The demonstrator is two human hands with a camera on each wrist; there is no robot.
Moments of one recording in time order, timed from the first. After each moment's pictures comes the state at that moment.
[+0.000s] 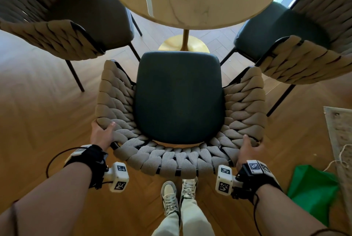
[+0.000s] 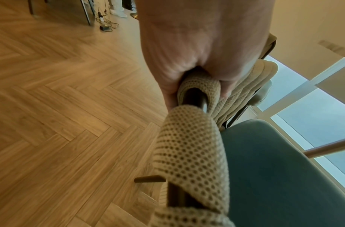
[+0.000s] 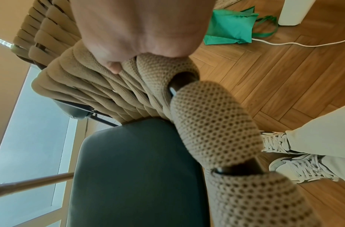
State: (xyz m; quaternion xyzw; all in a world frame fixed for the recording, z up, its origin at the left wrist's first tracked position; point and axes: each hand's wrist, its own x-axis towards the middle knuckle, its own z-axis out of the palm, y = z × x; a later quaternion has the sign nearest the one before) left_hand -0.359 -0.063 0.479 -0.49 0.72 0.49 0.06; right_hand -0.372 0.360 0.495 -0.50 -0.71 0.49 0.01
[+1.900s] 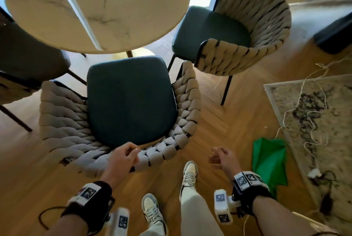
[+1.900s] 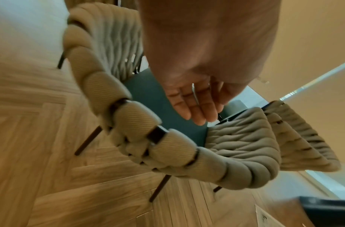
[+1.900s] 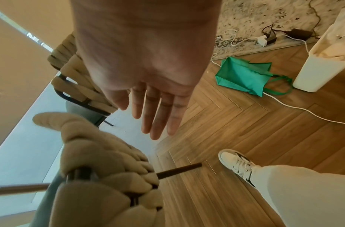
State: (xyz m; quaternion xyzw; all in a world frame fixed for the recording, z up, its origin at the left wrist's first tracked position) left_hand -0.377 0.158 0.570 -0.12 0.84 0.46 0.27; right_hand -0.334 0.484 0.531 -0.44 -0.68 0.55 -0.20
